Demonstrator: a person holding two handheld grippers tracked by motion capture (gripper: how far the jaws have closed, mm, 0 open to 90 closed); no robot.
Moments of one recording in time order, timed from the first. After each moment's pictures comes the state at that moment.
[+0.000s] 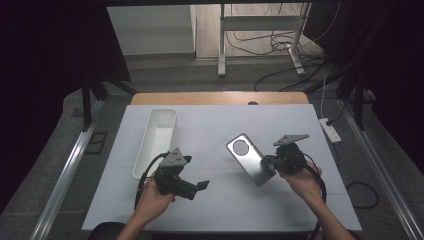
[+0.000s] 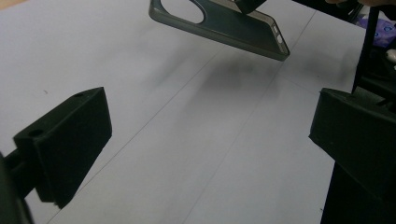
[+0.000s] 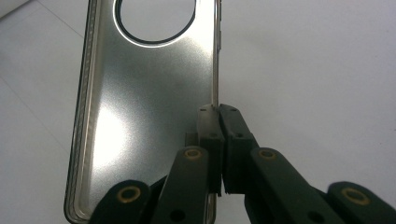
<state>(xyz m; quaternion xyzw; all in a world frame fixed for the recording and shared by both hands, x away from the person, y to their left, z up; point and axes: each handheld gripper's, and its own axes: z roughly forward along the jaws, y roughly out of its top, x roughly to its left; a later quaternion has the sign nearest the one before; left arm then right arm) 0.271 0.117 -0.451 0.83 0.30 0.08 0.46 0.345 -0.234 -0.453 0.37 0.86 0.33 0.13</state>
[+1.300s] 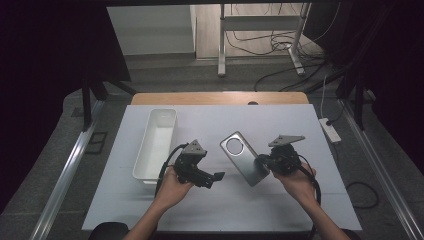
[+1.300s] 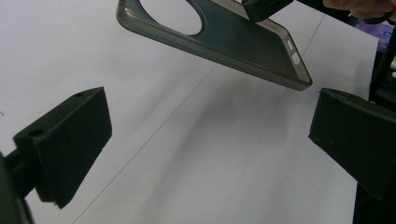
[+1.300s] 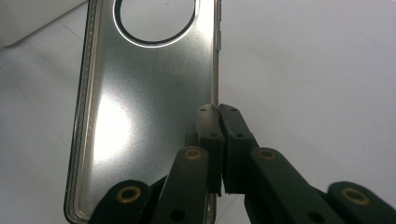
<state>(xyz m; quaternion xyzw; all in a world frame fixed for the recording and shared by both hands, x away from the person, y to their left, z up) 0.306 0.081 -0.464 0.84 0.31 0.05 0.45 0.337 -0.217 -0.449 0.36 0.85 0.35 0.14</state>
